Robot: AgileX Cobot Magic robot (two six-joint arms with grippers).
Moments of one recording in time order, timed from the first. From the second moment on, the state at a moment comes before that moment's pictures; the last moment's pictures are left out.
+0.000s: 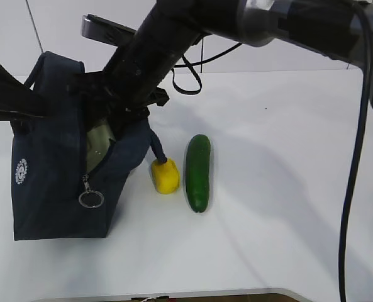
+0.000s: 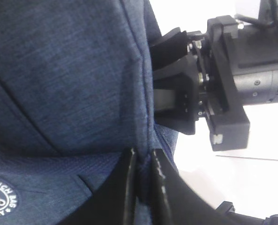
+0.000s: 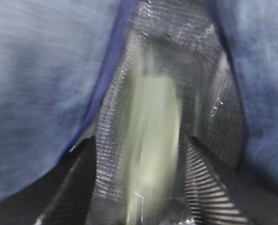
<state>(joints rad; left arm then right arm) 0.02 1.45 -1.00 -1.03 1.02 0.49 0.59 2.27 -2.14 0.55 1.08 -0.13</state>
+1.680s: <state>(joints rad) 0.02 1.45 -1.00 -0.87 0.96 0.50 0.51 2.26 -2.40 0.20 1.25 -0.15</state>
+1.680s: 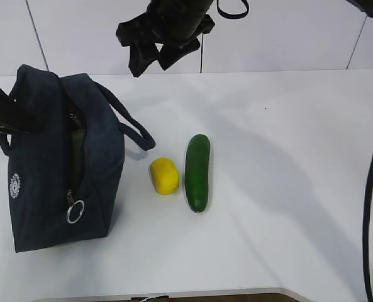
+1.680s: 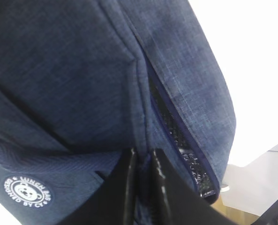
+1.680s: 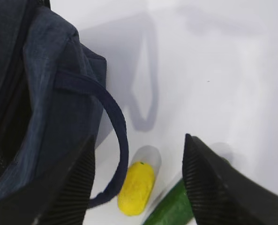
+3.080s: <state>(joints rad) 0.02 1.45 -1.00 -0.86 0.97 0.50 0.48 2.04 -1.94 -0.01 1.25 0.27</state>
